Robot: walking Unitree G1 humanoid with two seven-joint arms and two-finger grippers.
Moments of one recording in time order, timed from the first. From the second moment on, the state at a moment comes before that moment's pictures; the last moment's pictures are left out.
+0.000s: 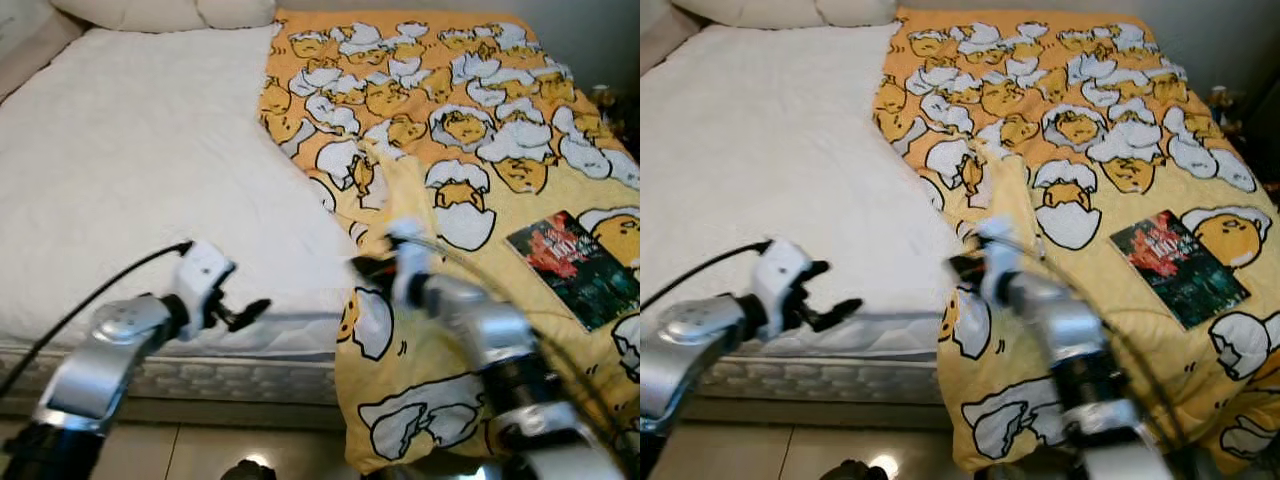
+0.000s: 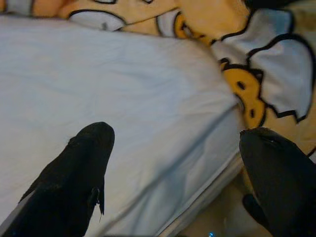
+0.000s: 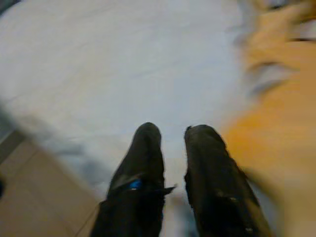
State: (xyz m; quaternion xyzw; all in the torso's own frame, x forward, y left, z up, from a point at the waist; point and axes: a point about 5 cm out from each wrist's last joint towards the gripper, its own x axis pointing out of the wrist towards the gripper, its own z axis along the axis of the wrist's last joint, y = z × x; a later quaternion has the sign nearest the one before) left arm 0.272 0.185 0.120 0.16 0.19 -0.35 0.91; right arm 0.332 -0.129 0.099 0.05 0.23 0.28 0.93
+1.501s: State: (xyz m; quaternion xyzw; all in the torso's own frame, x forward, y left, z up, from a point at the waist) left arm 0.260 0.161 0.117 0.14 0.20 -0.43 0.87; right arm 0.312 -0.233 0.063 0.15 0.28 0.27 0.91
